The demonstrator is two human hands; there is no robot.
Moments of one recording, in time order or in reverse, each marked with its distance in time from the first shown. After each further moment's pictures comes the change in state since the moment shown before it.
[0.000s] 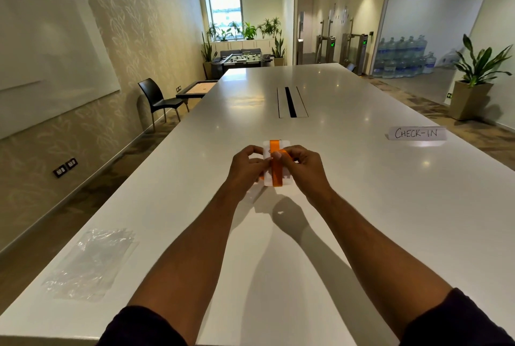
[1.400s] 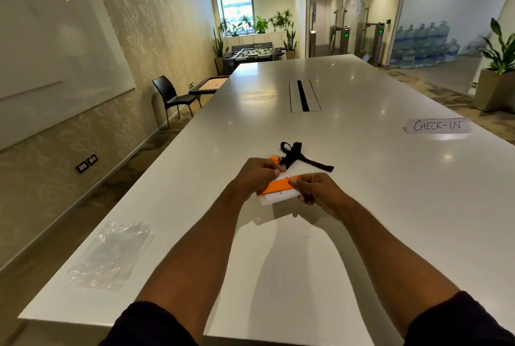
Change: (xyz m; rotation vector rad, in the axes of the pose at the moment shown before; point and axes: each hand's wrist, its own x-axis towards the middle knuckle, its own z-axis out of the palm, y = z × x) left_hand -0.001 -0.016 -0.010 0.288 -0.173 -0.127; right_hand -0.013 0.067 -0.026 0.033 -0.355 0.375
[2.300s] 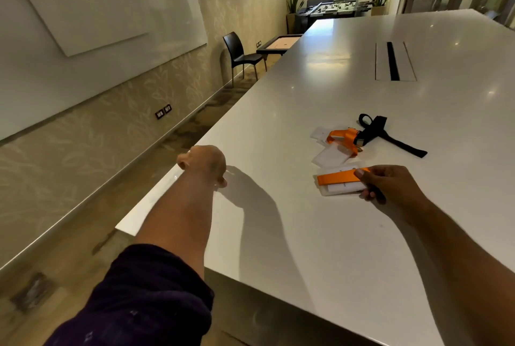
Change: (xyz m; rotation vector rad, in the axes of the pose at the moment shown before) left_hand -0.083 -0.094 -0.181 1.165 0.147 -0.882; right_hand 0.004 0.019 0.029 -0.073 0.106 0.122
